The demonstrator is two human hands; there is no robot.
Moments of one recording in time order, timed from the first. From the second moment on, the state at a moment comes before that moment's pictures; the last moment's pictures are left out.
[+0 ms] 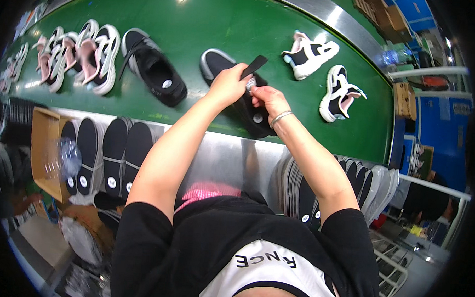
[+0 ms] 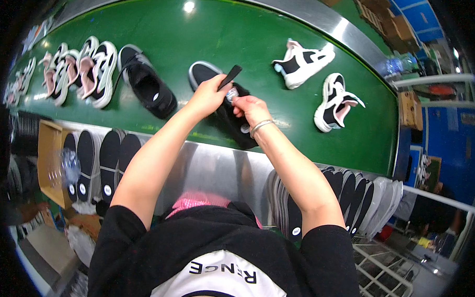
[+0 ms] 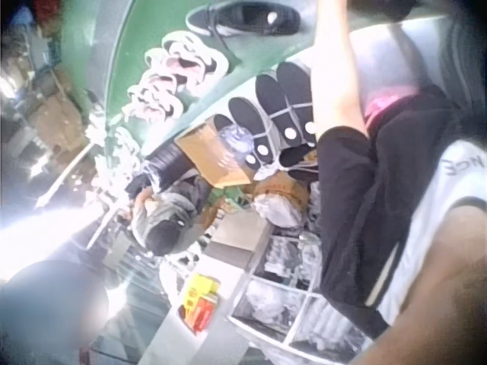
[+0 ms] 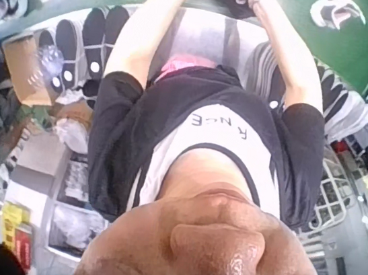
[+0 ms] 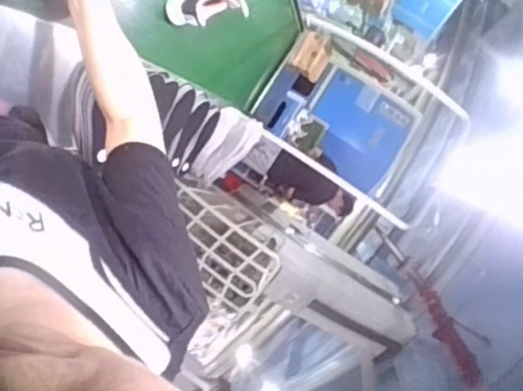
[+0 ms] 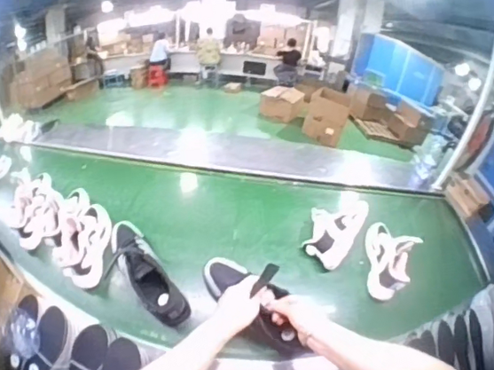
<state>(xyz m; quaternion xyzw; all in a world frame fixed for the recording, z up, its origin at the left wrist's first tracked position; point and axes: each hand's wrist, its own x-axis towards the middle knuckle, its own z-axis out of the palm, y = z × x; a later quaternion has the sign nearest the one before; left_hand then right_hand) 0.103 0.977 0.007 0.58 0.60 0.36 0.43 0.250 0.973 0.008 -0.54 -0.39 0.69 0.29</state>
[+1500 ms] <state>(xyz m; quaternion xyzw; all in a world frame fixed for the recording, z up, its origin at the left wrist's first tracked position) -0.086 0.857 0.051 0.72 0.64 0.28 0.02 0.284 1.007 0.027 -0.74 -0.66 -0.03 0.15</state>
